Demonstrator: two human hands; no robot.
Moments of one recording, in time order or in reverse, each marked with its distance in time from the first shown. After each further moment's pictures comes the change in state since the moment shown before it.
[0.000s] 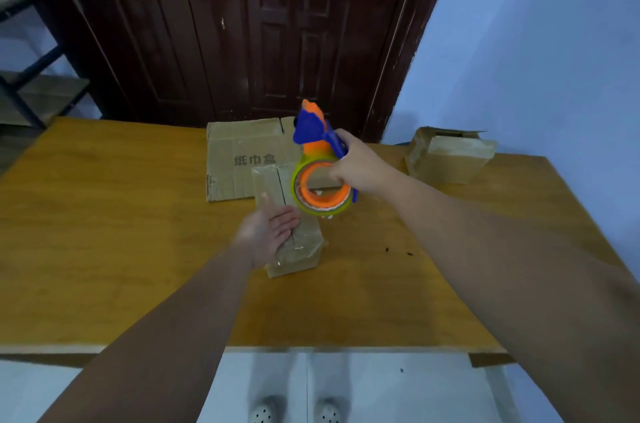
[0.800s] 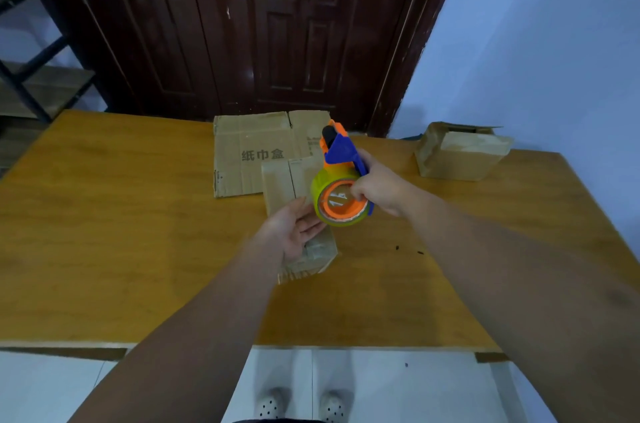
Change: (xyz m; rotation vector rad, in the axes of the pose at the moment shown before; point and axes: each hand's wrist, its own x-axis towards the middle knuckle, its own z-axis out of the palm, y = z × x) left_hand -0.004 0.008 0.031 -0.101 0.037 -0.204; right_hand 0.007 0.038 0.009 0.135 -0.054 0.194
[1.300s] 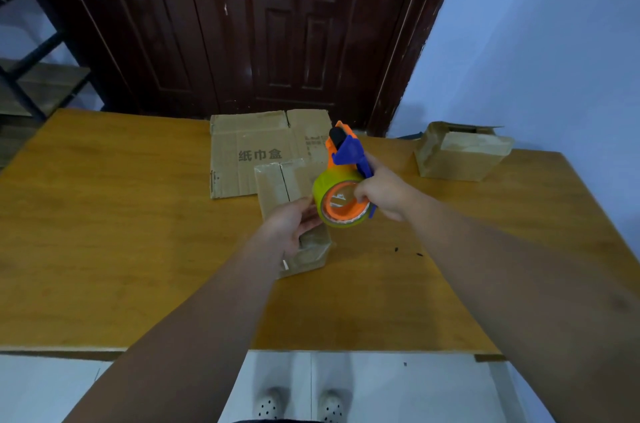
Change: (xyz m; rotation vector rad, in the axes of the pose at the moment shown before) left_hand 0.010 0.006 0.007 0.114 0.022 0.149; right_hand 0.011 0.014 -0.005 0.102 0.032 0.028
